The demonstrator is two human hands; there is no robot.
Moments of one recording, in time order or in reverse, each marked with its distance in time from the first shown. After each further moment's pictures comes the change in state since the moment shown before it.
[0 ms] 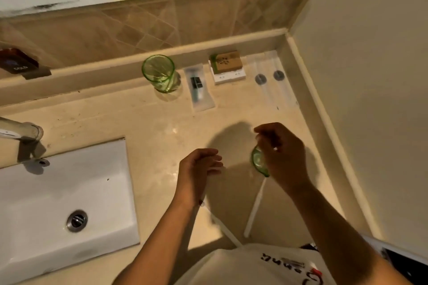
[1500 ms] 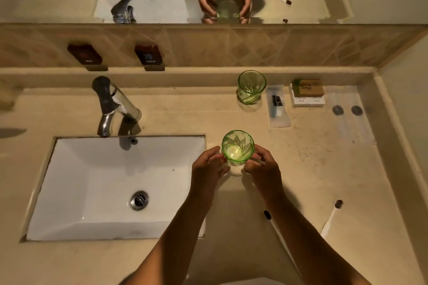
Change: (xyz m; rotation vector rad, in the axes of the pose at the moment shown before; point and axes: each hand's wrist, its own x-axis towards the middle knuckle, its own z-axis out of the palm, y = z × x) left_hand 0.010 0.027 -0.153 -0.221 0.220 -0.013; right_hand -0.044 -0.051 0.193 0.302 -0.331 0.319
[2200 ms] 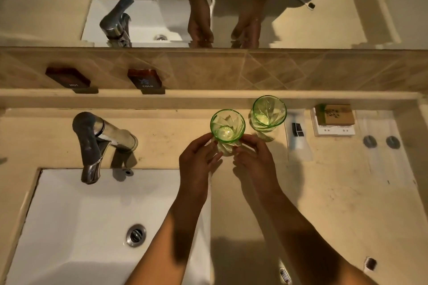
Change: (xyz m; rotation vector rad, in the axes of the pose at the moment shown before) left_hand 0.094 0.085 0.014 -0.099 0.087 0.105; right_hand 0.113 -0.052 0.066 0.459 -0.047 0.130
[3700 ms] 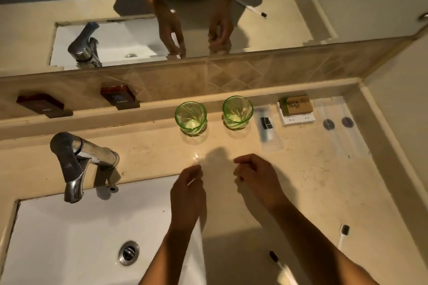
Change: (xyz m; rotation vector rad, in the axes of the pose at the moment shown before) left_hand -0.029 -0.053 -0.032 0.556 -0.080 0.252; right_hand -0.057 -0.017 -0.053 -0.390 0.090 -0.055
